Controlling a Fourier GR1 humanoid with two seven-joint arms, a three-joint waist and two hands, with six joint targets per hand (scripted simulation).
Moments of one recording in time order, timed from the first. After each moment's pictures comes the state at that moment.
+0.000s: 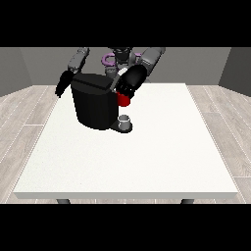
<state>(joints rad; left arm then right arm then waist) -1.26 0.49 0.09 -0.63 -0.85 -0.32 -0.17 -0.47 -0.07 -0.04 -1.29 0.17 -0.20 0.03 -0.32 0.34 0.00</state>
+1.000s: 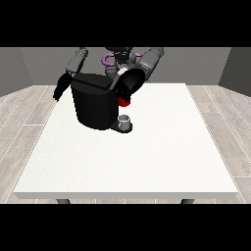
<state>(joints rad) -1.30 0.52 0.12 -0.64 -0.86 -0.25 -0.26 -0.51 -0.10 -0.05 -1.28 0.18 -0.20 0.02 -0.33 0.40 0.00</state>
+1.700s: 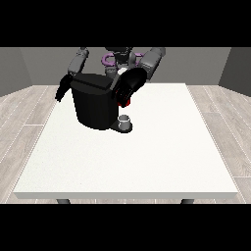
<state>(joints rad) -1.30 0.54 0.09 -0.65 -0.92 -0.20 -0.31 -0.50 -0.08 -0.04 -1.29 0.20 -0.22 0.02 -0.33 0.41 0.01</state>
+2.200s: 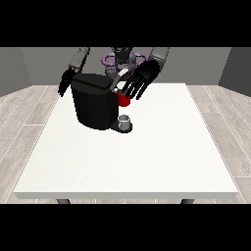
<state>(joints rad) -1.23 0.53 0.10 -0.61 -0.92 -0.21 -0.29 -0.43 -0.07 -0.03 -1.30 0.18 -0.19 0.05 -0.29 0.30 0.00</state>
